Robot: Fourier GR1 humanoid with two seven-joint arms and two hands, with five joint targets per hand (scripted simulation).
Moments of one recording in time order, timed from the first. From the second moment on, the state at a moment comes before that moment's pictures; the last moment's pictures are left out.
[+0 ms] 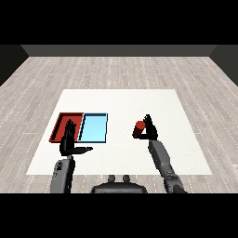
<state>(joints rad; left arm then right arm) 0.03 0.05 0.08 -1.62 0.09 -0.05 -0.37 -0.48 -0.03 -0.16 -0.72 -0.20 0.15 -0.55</state>
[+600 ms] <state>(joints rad) 0.04 0.03 0.06 -1.65 0.08 -0.03 -0.35 -0.56 -0.05 -0.16 -0.61 -0.20 0.15 -0.57</state>
